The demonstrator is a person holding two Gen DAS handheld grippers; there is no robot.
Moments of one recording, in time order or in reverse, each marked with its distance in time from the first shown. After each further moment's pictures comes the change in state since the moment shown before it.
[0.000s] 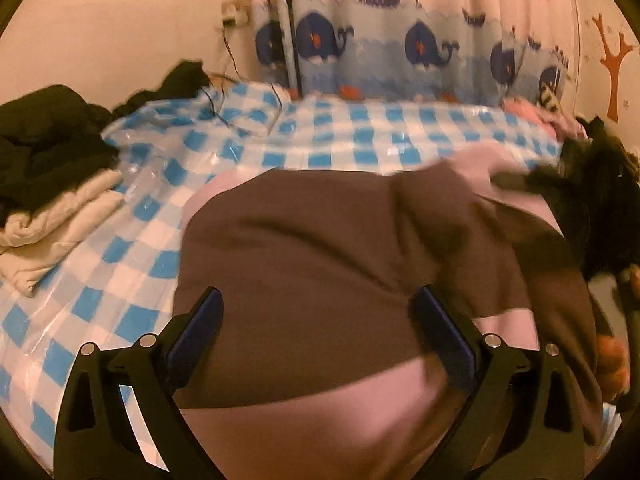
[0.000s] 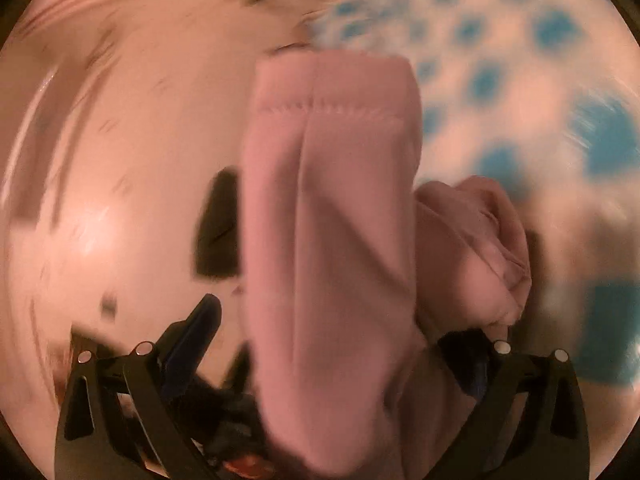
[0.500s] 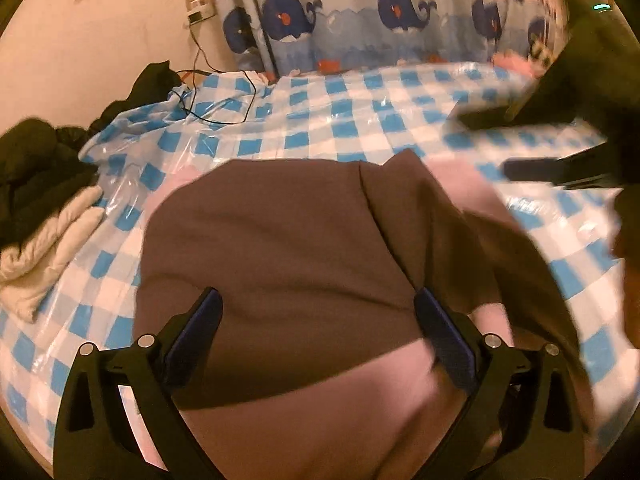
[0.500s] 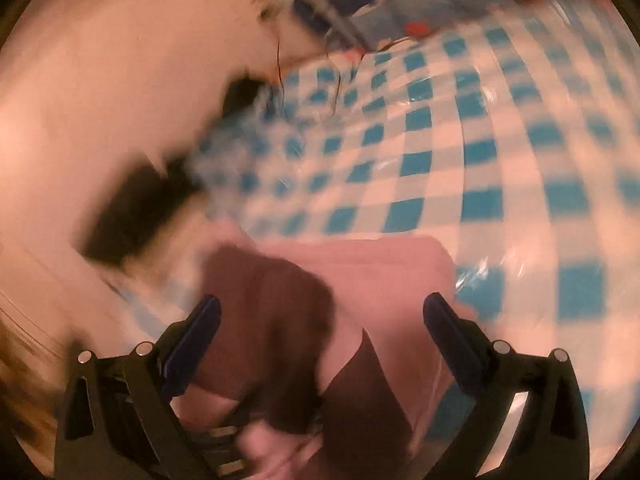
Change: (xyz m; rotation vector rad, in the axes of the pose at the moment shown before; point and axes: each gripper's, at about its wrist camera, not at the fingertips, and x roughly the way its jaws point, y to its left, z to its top) left arm 0.021 -0.040 0.012 0.091 0.098 0.020; right arm -0.006 0.062 0.023 -0.386 -0.115 -0.681
